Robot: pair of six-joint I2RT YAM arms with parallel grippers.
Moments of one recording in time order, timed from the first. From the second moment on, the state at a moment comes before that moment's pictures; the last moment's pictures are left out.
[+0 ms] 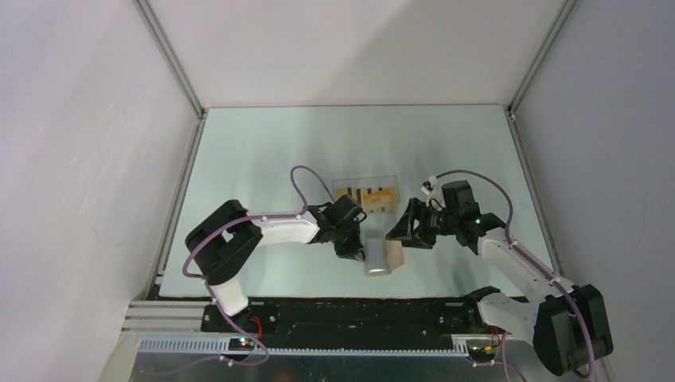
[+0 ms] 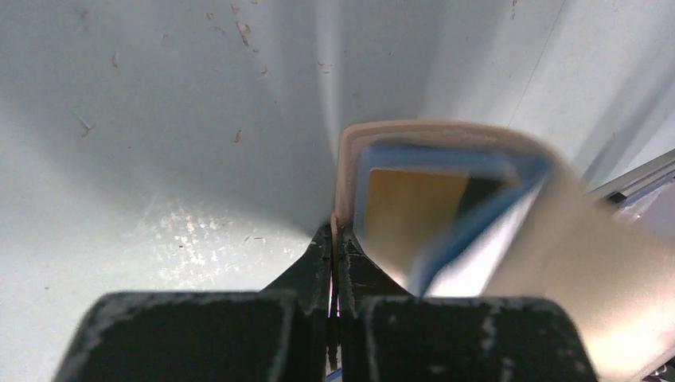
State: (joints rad) left arm -0.91 1.73 0.91 -0.26 0.21 -1.04; right arm 0.35 1.06 0.60 -0.38 -0.68 0.69
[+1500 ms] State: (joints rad) left arm -0.91 1.73 0.91 -0.26 0.20 -1.03; right arm 0.11 1.47 0.70 -0.36 -0.61 0.43
